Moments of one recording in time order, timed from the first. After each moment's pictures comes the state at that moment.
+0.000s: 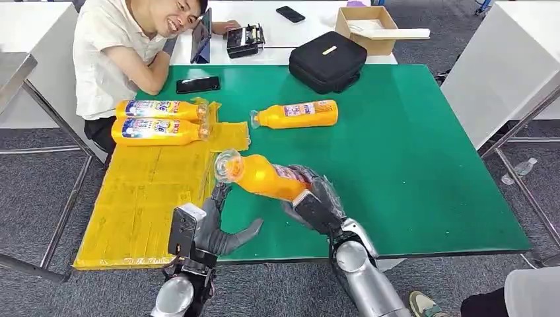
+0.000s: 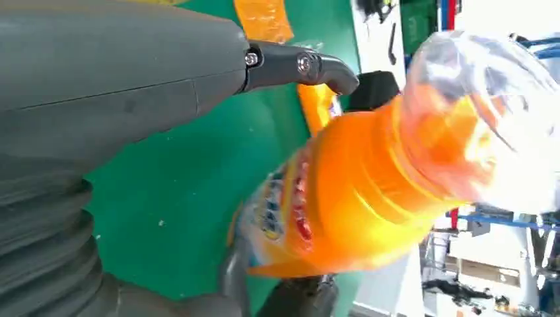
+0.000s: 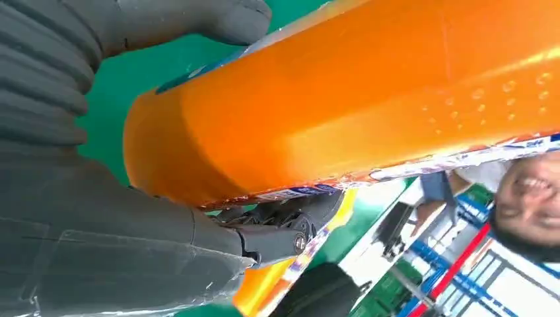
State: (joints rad) left arm -0.06 -0.30 -0.42 -1.38 -0.11 0.05 -0.24; right arm -0.17 0.08 0.29 -1.28 0.63 0.12 -0.36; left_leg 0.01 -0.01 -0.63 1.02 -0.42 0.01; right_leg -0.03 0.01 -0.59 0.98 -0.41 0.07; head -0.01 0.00
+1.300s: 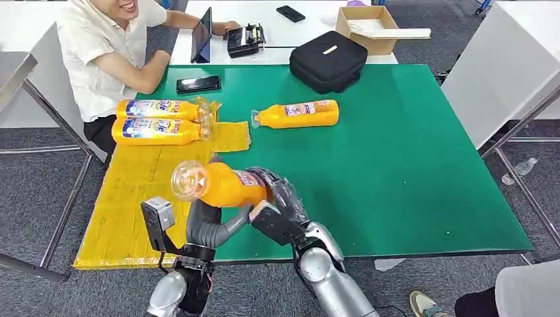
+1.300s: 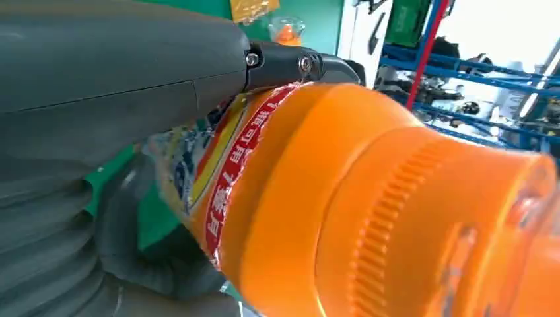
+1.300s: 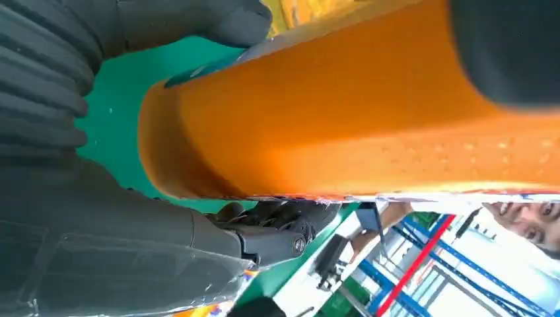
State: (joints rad) left arm -0.08 -0.30 -0.44 -1.41 0.23 0.04 -0.29; right arm -0.18 0.20 0.43 -1.26 0.70 0.06 -0.37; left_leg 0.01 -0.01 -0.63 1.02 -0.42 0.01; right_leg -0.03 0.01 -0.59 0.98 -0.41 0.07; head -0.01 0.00
